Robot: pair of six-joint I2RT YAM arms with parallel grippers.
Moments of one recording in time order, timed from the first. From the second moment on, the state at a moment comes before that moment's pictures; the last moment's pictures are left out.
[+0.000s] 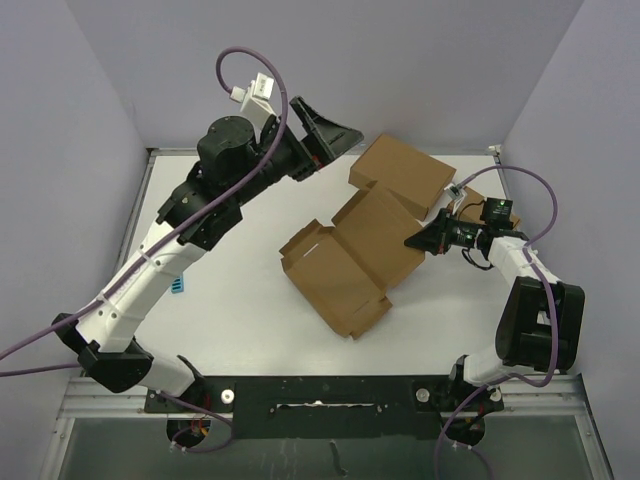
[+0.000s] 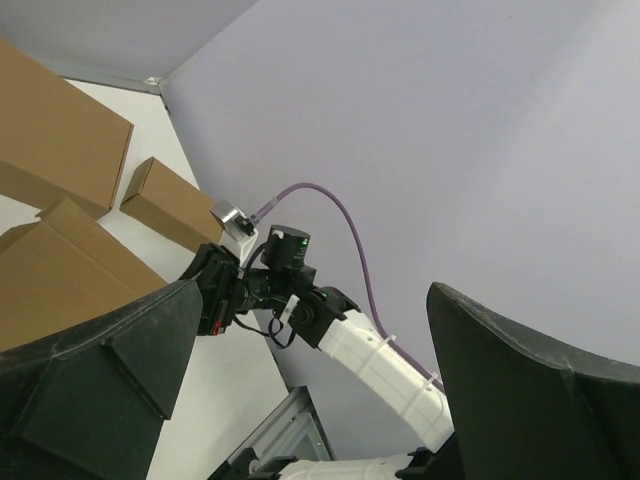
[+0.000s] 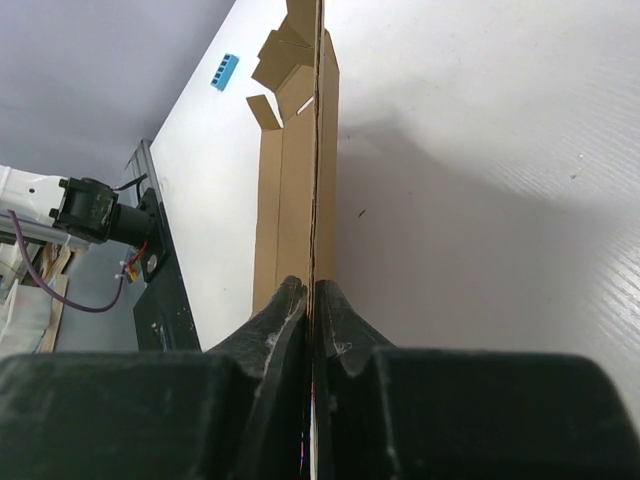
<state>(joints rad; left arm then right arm) -0.76 1.44 1.81 -0.36 0.04 -0.98 -0.19 1.50 0.90 -0.27 -1.27 -0.07</state>
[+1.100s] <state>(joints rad) -0.46 0.88 0.70 -0.04 0.31 -0.51 -0.18 1.34 0.90 -0.32 -1.26 -0.12</state>
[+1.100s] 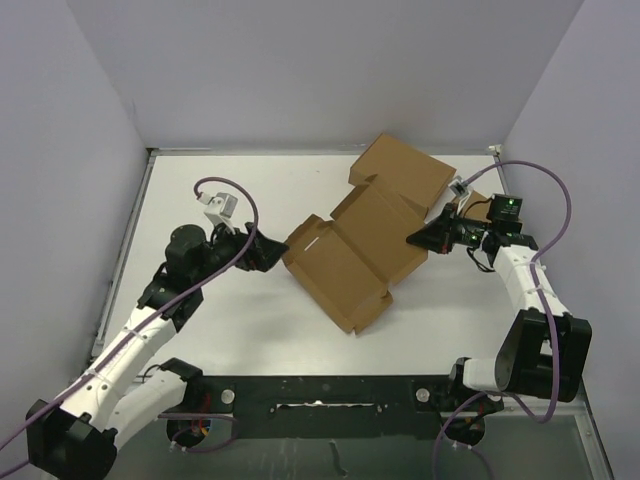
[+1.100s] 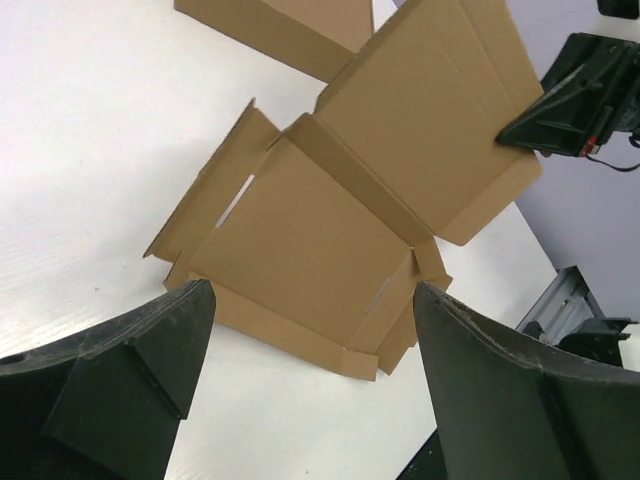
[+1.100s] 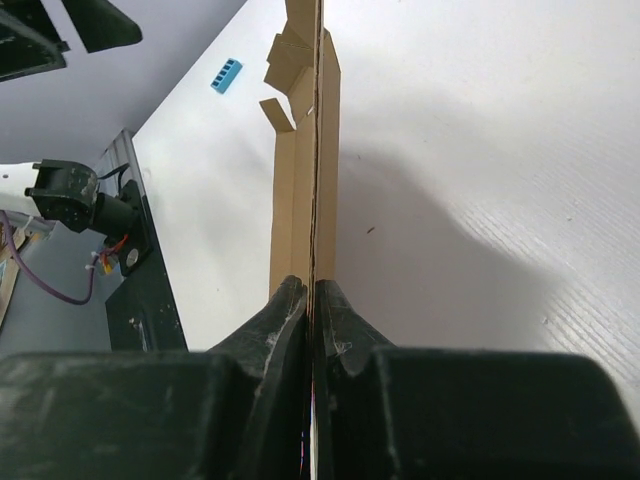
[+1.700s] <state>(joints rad) -0.18 0.97 0.53 0.12 0.51 -0.74 -0.17 1.32 0.94 -0.37 -1.28 -0.15</state>
